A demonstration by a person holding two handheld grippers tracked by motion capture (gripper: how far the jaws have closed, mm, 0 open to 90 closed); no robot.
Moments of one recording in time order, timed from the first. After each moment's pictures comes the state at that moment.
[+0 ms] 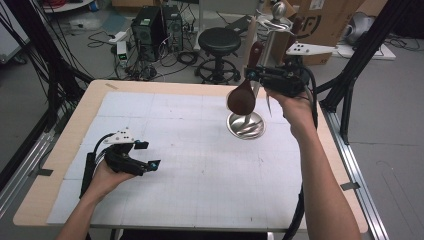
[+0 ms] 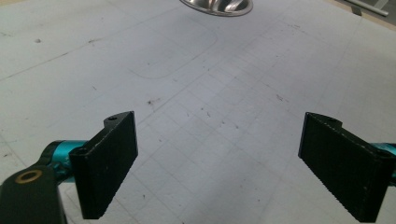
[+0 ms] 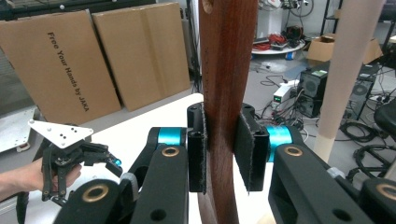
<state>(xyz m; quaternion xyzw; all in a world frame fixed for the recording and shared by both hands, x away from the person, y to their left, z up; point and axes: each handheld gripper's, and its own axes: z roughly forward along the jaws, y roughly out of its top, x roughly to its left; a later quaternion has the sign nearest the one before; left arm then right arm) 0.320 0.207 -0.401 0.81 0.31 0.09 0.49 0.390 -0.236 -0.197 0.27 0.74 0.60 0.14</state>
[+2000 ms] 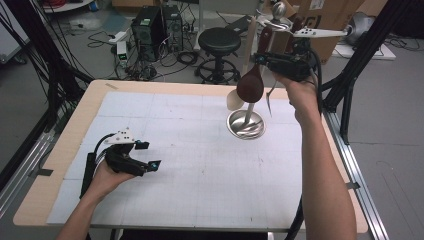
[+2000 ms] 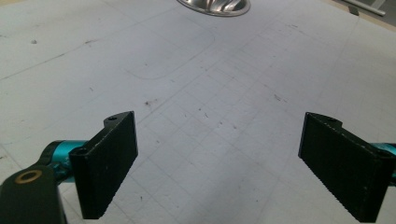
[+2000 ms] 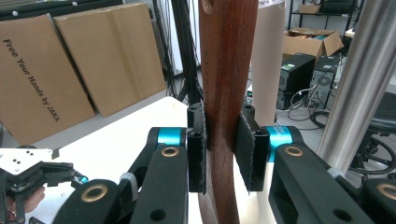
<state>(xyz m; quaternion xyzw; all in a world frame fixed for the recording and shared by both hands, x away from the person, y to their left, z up) 0.320 0.206 -0.401 0.81 0.31 0.08 0.50 0.416 -0.250 -0.179 0.32 0.73 0.58 0.17</state>
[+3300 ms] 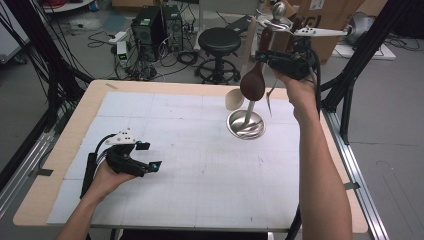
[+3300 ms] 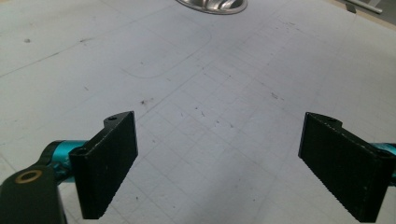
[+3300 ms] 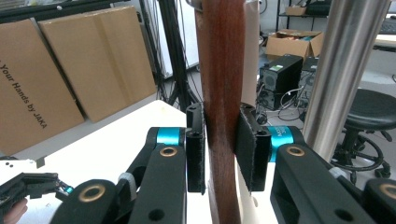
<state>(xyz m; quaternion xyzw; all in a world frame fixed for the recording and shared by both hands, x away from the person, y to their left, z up) 0.320 0.204 -0.402 0.81 0.30 0.08 0.49 0.423 -0.253 -0.181 0.34 0.72 0.58 0.19</state>
